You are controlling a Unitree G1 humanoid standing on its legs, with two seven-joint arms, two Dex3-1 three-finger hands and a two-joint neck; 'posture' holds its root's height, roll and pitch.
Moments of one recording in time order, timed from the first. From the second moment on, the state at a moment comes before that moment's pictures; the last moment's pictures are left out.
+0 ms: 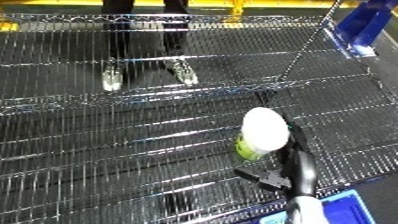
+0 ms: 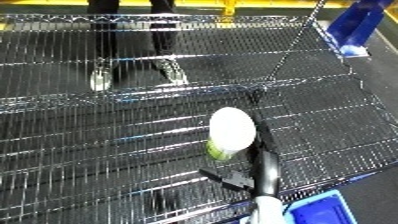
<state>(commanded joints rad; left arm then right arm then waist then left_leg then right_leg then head) -0.30 0.54 -0.19 -0.08 -0.90 -0.07 -0.06 -1.04 -0.70 0.18 0.68 0.52 -0.27 -0.42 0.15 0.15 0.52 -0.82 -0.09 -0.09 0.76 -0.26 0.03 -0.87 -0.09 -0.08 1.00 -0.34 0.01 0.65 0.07</state>
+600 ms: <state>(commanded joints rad) -0.31 0.53 -0.19 -0.07 -0.92 -0.08 -0.07 -1.03 -0.70 0.18 0.69 0.52 -0.28 -0.42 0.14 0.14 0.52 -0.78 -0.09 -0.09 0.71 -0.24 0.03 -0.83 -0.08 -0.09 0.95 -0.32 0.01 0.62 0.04</state>
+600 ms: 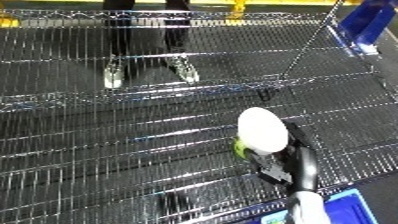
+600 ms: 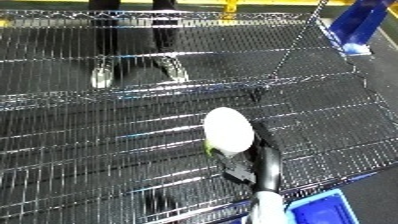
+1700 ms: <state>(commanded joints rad) -0.22 0.41 -0.12 0.03 -0.82 -0.10 -0.09 -0.41 -0.48 -0.05 0.03 0.39 -0.31 -0.39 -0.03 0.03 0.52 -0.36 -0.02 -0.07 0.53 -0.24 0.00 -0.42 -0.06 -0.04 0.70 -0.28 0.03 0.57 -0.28</state>
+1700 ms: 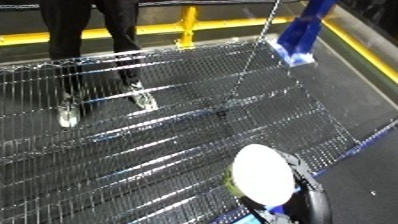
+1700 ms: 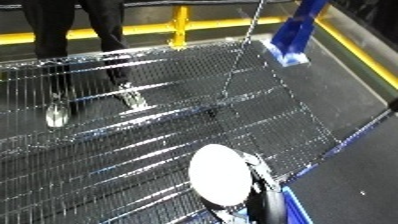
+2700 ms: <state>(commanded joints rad) -0.19 0.33 -0.14 0.13 -0.86 -0.18 -0.12 -0.10 -0.49 -0.22 0.24 0.66 -0.38 -0.36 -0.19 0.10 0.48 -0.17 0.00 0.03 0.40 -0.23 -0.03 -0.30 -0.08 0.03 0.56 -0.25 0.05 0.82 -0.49</state>
